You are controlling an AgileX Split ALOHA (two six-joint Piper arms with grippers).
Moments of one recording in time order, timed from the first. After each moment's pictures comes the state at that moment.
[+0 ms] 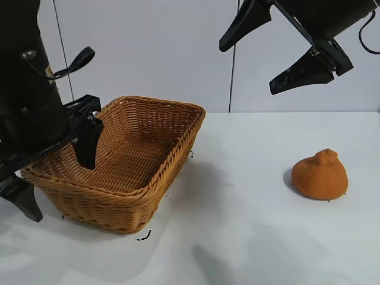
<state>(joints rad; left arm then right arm) -0.53 1.80 -1.06 0.11 0.74 -1.72 0.18 1.64 -1.19 0.84 0.79 -0.36</state>
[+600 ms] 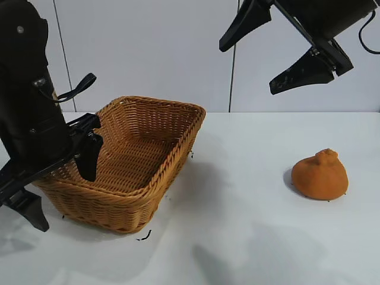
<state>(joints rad) -0.49 1.87 -1.06 0.05 0.64 -1.64 0.18 1.64 -1.19 0.84 0.79 -0.36</state>
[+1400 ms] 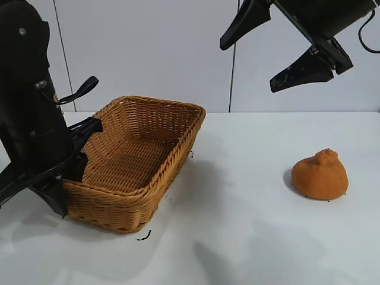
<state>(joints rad) -0.49 1.87 -1.06 0.03 0.65 -1.61 0.18 1.64 -1.19 0.85 0.77 -0.36</state>
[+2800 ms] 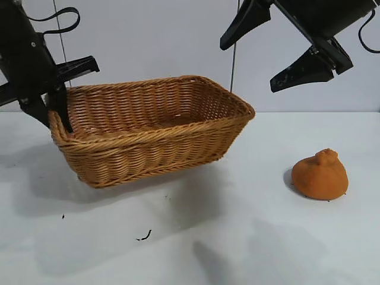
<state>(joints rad) -0.23 1.99 -1.52 -0.22 0.97 -0.43 0.18 1.64 -1.19 0.85 0.77 -0.36</state>
